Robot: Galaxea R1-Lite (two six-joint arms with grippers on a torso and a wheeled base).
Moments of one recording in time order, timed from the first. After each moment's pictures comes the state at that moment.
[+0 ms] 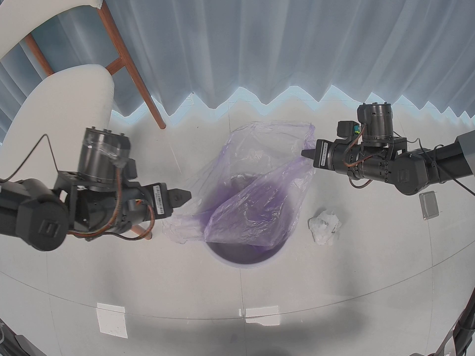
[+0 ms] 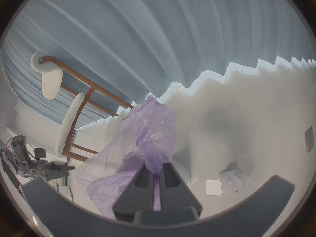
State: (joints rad) left arm -0.47 1.67 -0.93 -0.19 0.13 -0.45; right arm 0.23 2.01 -1.34 -0.31 0.22 0.32
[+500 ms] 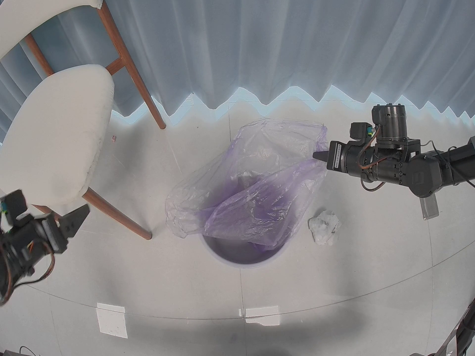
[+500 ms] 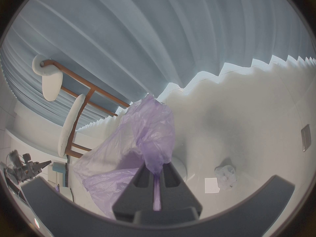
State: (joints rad) left arm -0.21 1.08 -0.44 -0.37 0.13 -0.27; right arm 0.19 1.93 -1.25 -0.31 0.24 0.32
